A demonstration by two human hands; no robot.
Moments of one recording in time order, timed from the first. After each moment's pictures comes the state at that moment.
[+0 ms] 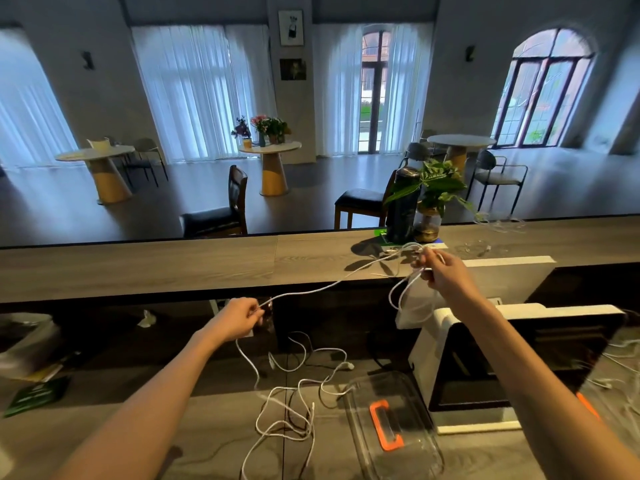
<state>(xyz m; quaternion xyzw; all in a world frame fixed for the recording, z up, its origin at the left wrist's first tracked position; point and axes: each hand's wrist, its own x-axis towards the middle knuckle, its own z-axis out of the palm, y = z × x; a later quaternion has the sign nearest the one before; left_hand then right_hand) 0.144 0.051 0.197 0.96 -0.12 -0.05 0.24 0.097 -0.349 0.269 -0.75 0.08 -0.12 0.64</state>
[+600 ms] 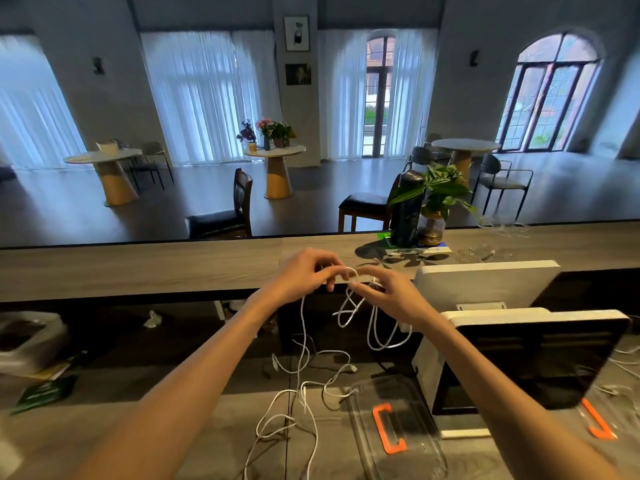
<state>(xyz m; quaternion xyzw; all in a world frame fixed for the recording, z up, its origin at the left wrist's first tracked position) 0.117 -0.062 0.303 0.89 -0.30 0.04 0.34 0.082 -0.278 0.267 -0.90 -0.18 -0.07 0.39</state>
